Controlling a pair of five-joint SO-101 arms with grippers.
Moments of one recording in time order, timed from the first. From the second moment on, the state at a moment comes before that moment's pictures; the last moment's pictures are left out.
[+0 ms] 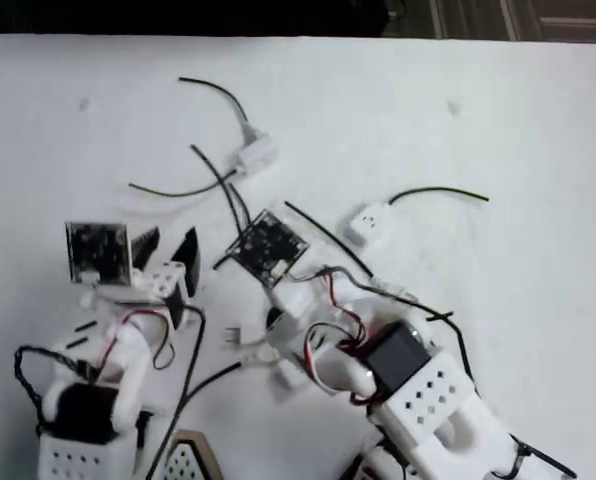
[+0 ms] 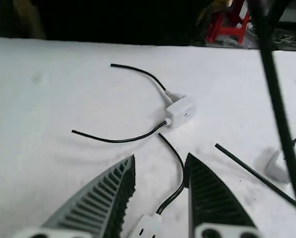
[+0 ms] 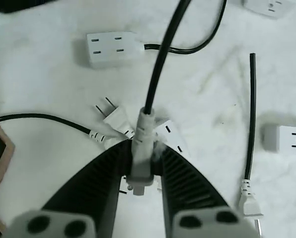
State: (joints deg) left arm 1.7 -92.7 74.7 52.8 5.8; right arm -44.0 -55.3 46.8 71.3 12.0
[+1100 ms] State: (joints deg) left arm 21.0 -104.4 77.5 64.5 -2.0; right arm -52.7 -55.3 46.9 66.9 12.2
